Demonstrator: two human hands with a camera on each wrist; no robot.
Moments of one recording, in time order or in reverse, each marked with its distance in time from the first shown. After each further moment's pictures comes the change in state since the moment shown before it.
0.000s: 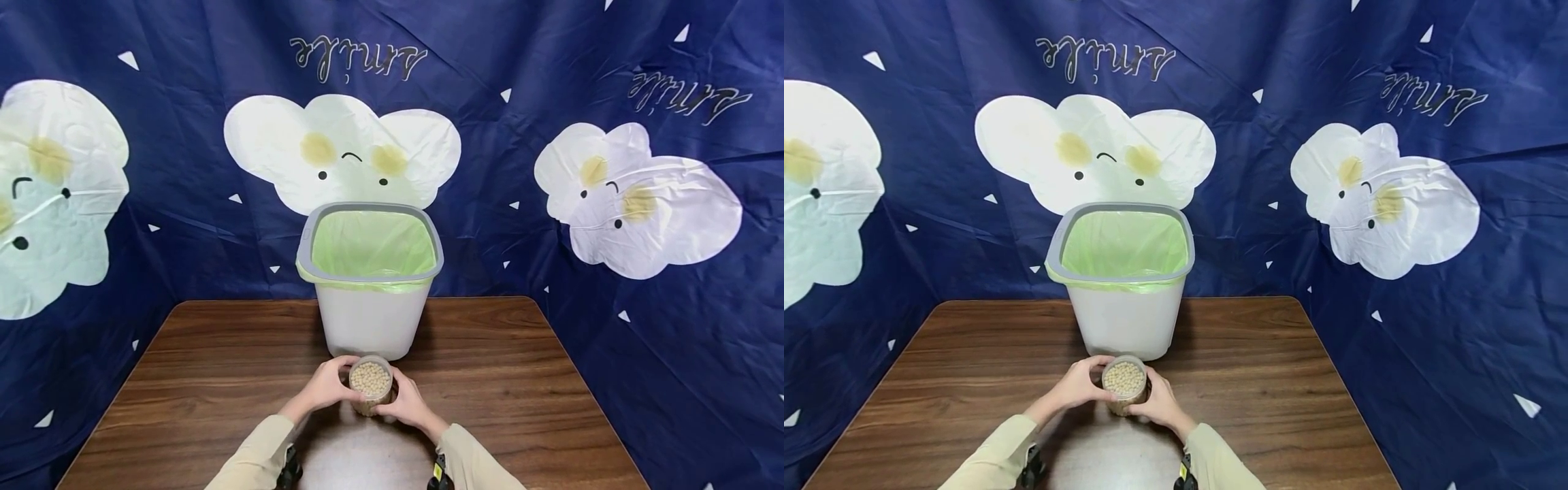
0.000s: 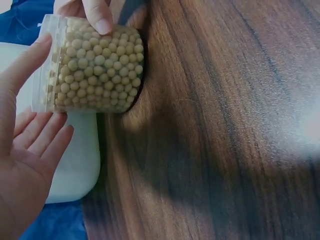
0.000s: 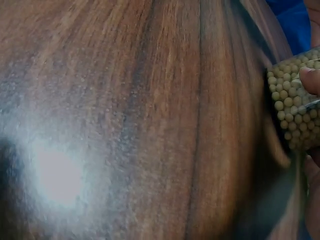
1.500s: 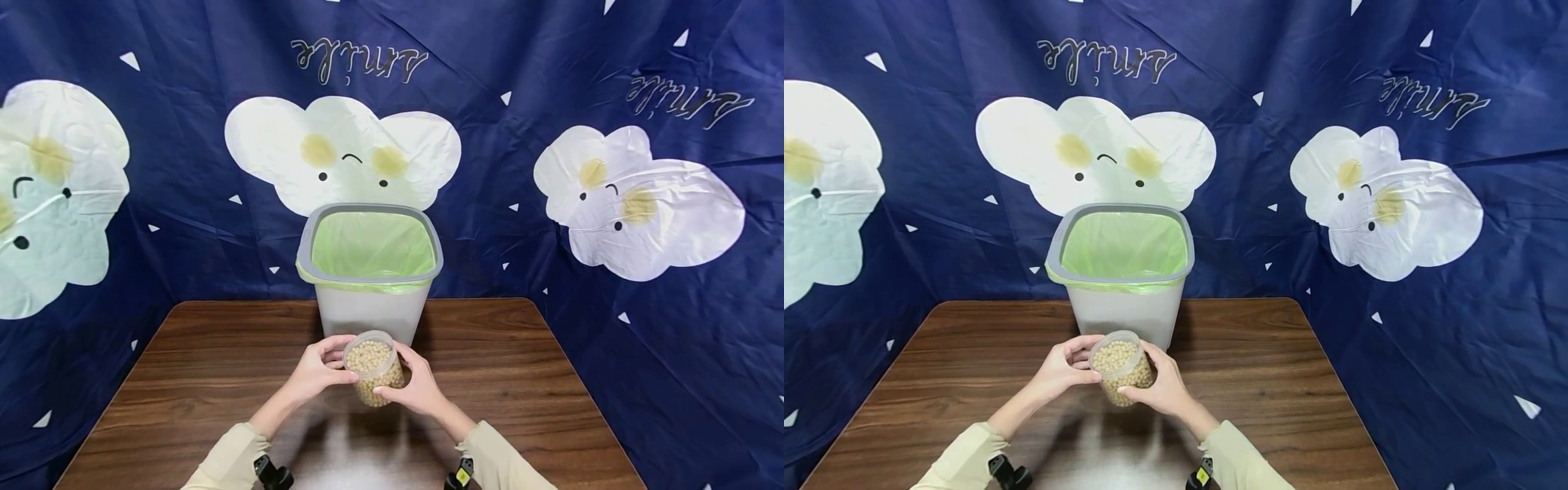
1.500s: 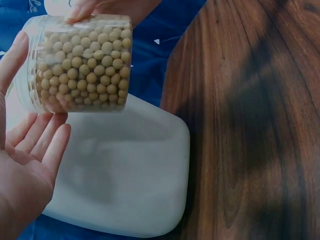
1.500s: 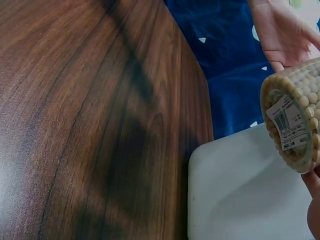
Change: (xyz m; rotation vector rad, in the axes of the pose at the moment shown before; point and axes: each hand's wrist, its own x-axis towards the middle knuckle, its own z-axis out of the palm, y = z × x) left_hand -0.007 0.067 -0.053 -0.551 -0.001 0.099; right_hand 0.016 -0.136 -0.061 0.069 0.087 -0.163
